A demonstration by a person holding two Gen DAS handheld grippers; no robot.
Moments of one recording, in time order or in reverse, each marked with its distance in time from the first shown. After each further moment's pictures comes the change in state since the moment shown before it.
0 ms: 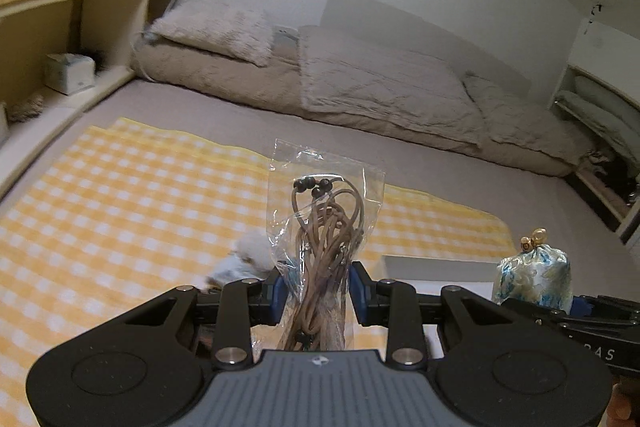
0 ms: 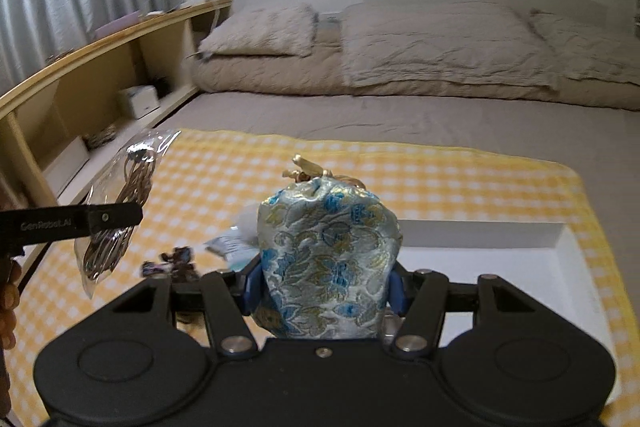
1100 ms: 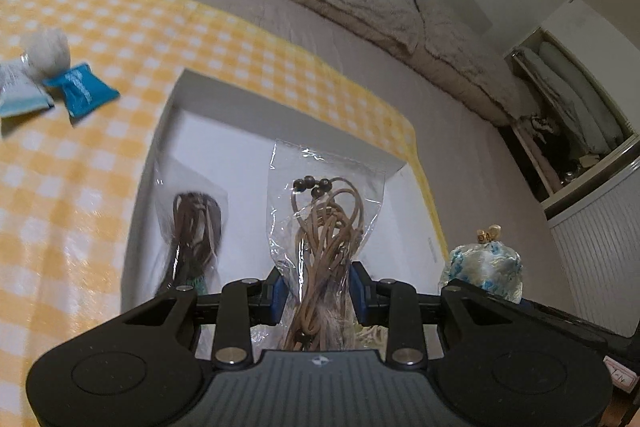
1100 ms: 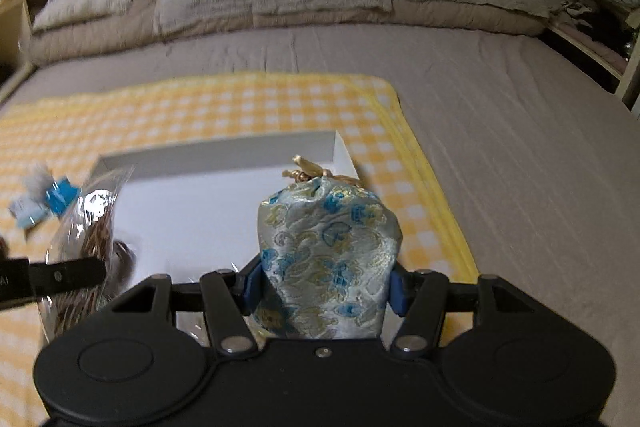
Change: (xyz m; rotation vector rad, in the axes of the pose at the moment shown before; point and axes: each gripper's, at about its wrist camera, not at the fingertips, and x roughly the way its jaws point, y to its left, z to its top) left arm 0.132 -0.144 -0.105 -0.202 0.305 -0.260; right arm 0.007 -0.192 -0.057 0.114 0.170 -0.368
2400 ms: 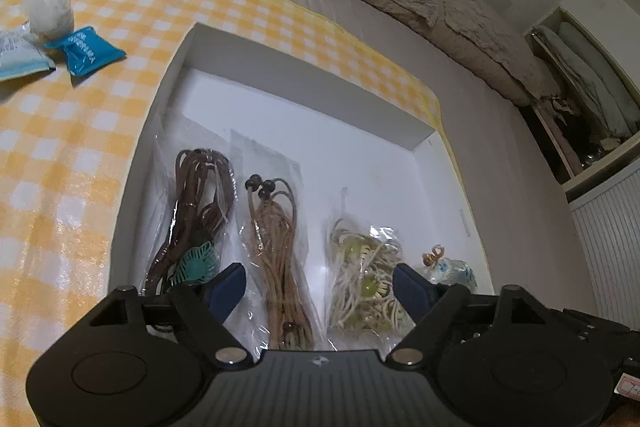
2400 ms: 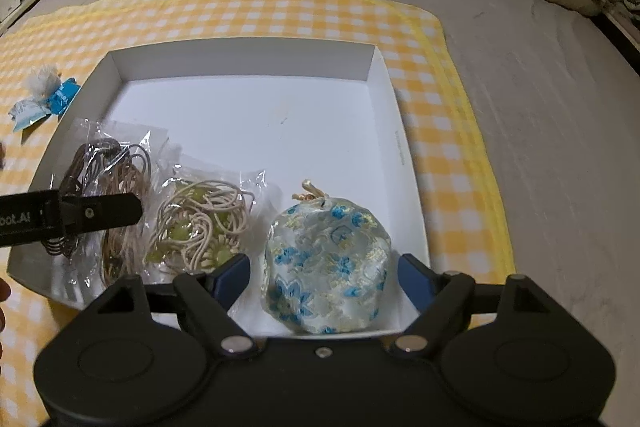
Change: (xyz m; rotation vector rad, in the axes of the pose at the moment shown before) left arm 0.020 0.004 -0.014 0.005 0.052 0.054; right arm 0.033 0.002 -0.021 -0.135 0.200 0.069
